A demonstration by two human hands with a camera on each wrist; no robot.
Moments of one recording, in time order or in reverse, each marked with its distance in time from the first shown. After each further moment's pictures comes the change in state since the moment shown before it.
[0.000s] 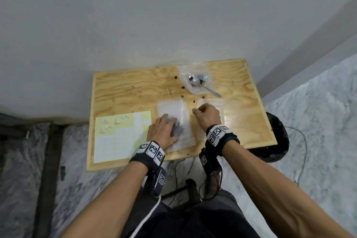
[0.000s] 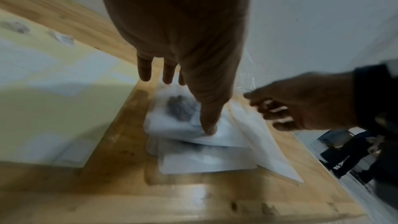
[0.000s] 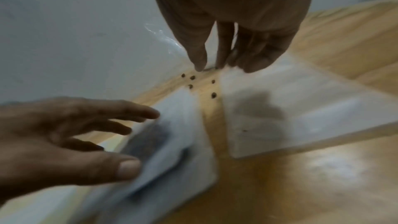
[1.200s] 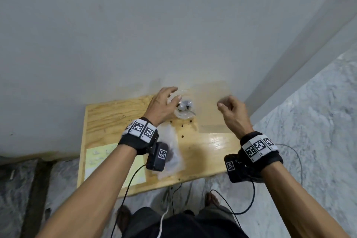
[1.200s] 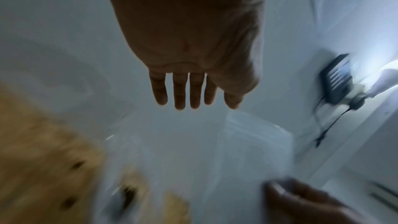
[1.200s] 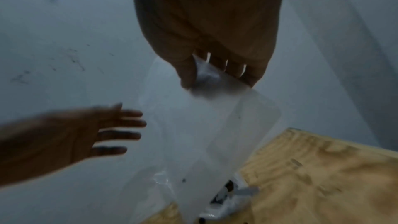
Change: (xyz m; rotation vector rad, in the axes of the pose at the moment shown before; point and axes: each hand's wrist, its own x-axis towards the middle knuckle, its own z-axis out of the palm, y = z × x) left_hand 0.030 0.069 -0.158 -0.567 0.399 0.277; right_hand -0.022 -0.020 -0.155 0.330 0.220 -0.348
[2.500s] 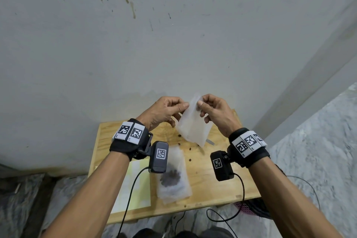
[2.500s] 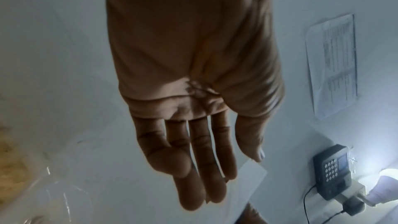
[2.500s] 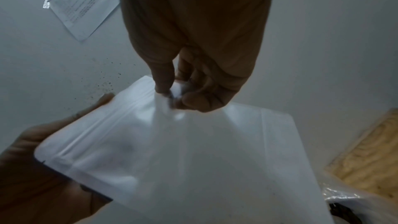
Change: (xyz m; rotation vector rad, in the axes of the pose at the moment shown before) left_hand 0.006 0.042 -0.072 -0.494 -0.287 -0.056; right_hand 0.034 -0.087 0.034 0.394 -0.372 -0.110
